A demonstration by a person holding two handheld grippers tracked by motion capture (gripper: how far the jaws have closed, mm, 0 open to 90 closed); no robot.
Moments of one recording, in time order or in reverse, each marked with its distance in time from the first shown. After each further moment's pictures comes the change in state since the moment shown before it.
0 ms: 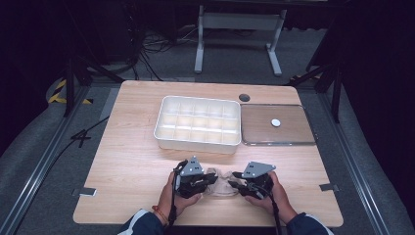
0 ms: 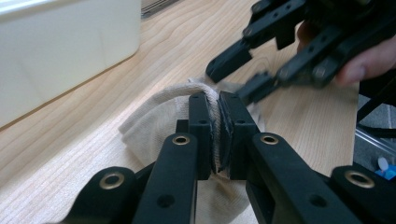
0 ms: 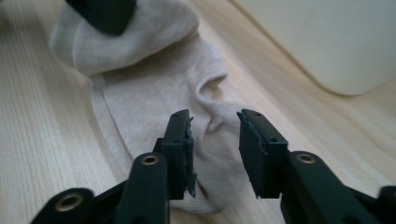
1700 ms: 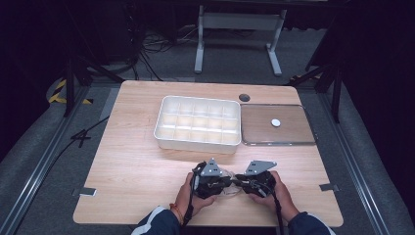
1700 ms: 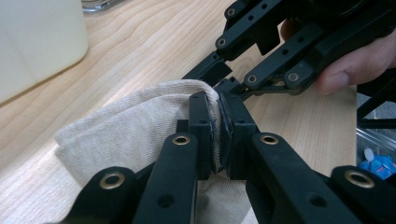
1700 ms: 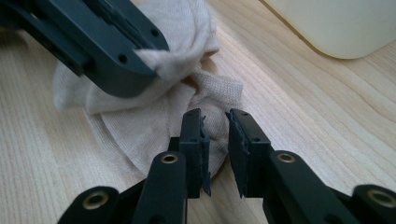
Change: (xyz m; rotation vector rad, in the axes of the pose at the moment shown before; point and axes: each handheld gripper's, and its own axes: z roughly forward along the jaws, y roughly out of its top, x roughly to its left) left arm -0.016 0.007 0.050 0.055 -0.056 0.013; right arm -0.011 -0.009 0.003 0.079 0.008 0.043
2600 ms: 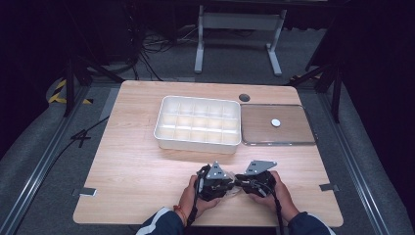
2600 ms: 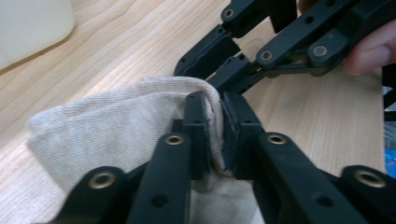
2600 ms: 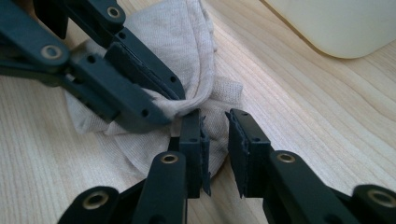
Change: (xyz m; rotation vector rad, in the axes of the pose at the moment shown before) left arm -0.002 -0.007 0.013 0.027 0.005 0.002; right arm -0.001 0.000 0.000 -0.002 0.006 0.006
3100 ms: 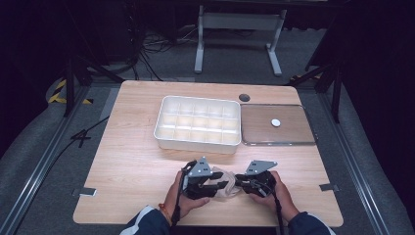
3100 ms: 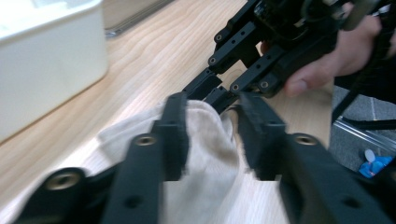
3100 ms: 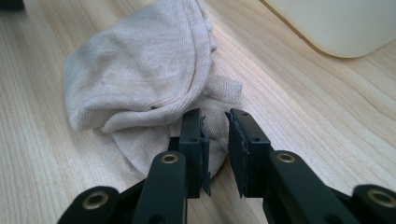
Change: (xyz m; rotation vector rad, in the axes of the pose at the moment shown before) left arm 0.002 0.008 -0.062 -0.076 -0.004 0.039; right arm -0.001 0.000 0.000 -0.003 0.004 0.001
